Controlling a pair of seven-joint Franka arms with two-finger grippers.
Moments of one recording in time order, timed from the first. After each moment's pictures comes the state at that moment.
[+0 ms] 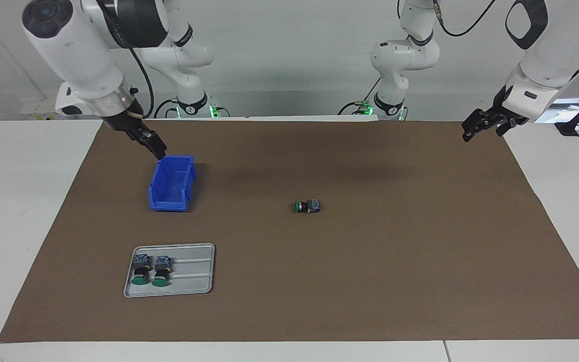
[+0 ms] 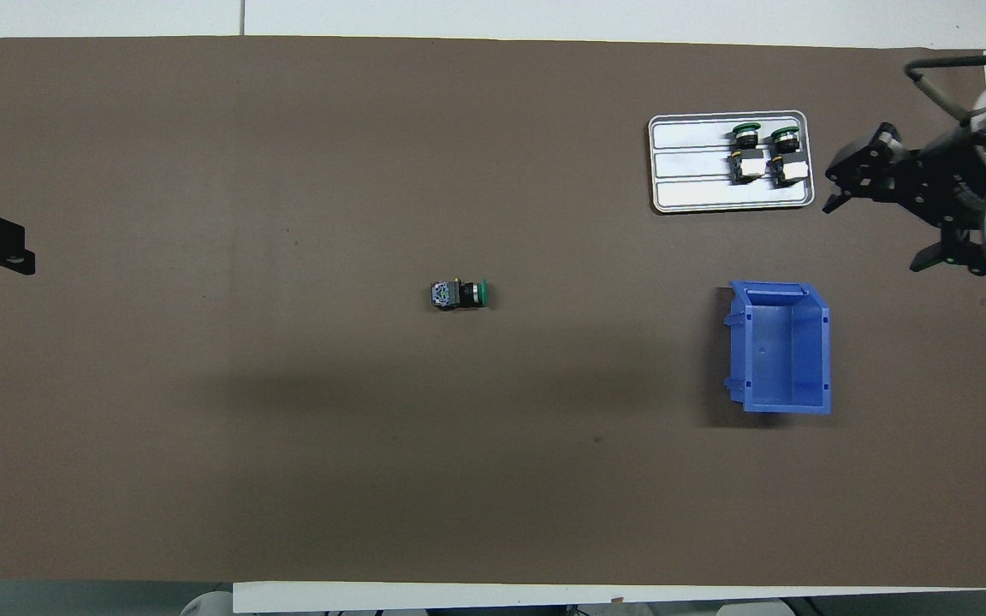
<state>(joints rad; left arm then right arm) -0.04 -0.05 -0.02 -1.67 0.02 1.50 -0.13 0.07 0.08 -0.04 -1.47 0.04 1.42 0.65</state>
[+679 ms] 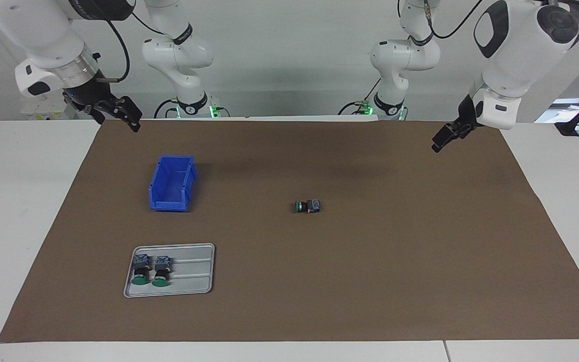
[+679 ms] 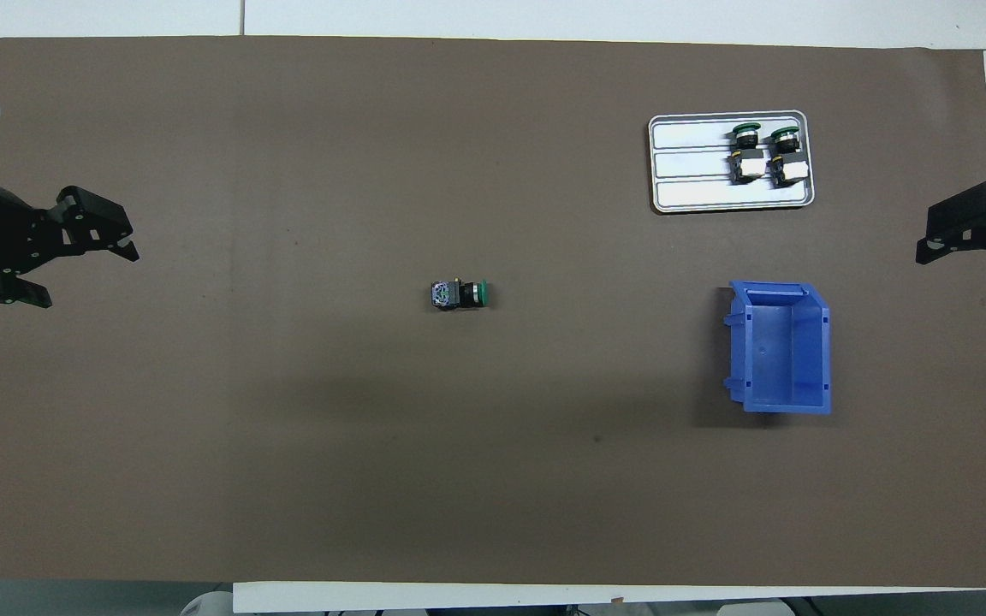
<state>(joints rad) -0.16 -0.04 -0.04 -1.72 -0.06 1.56 -0.59 0.01 0.01 -0.05 -1.50 0.01 1.35 0.23</state>
